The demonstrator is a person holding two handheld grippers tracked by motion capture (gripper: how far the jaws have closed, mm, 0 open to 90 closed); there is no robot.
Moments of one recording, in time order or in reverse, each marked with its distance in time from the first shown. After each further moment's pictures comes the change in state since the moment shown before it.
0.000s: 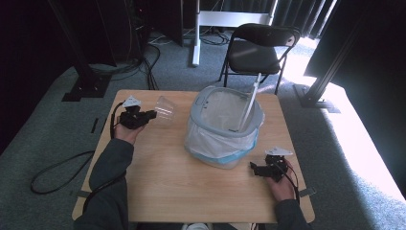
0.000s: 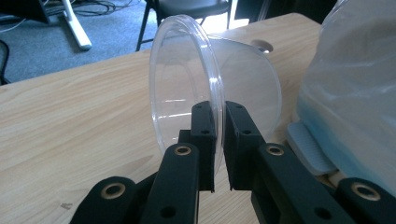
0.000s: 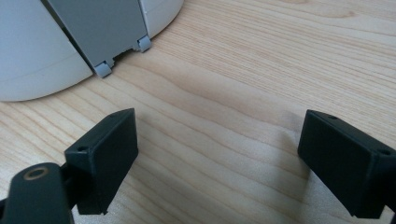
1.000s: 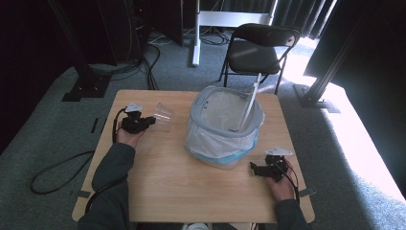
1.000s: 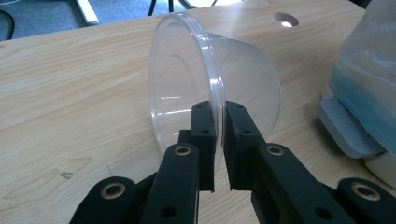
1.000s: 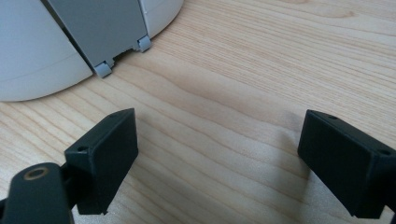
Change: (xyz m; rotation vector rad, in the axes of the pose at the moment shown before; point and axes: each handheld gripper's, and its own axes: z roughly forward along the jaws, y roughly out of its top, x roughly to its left) left arm 0.014 -0.030 0.022 0.068 0.039 -0.043; right arm 0.000 0.000 0.000 0.000 0.000 0.000
